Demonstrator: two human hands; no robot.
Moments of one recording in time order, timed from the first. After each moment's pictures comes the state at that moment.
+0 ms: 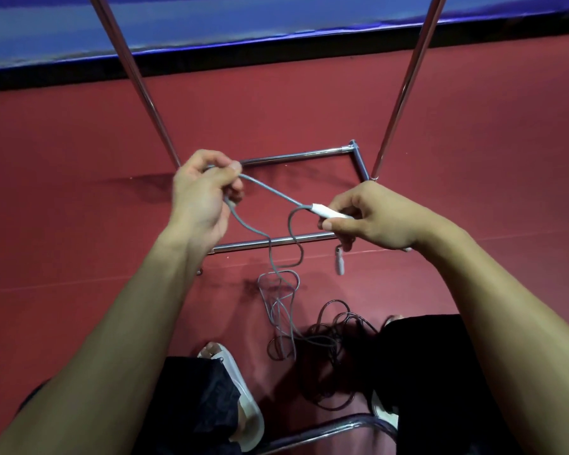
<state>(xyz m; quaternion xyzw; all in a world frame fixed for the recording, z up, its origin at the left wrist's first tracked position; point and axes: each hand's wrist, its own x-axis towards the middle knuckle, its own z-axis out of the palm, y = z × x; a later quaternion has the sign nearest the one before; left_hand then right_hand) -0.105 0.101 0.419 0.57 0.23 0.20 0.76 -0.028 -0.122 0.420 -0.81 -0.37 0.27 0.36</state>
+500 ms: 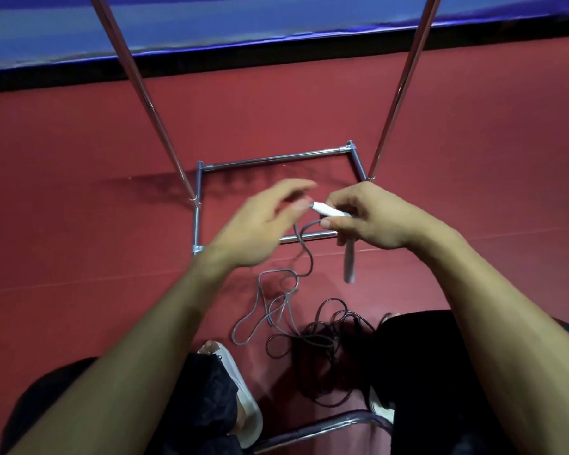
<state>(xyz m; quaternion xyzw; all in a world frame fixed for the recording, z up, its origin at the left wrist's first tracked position) -0.118 0.066 0.398 0.90 -0.05 0.03 0.43 -0.030 -0.124 0.413 -0.82 -0.38 0.23 0.35</state>
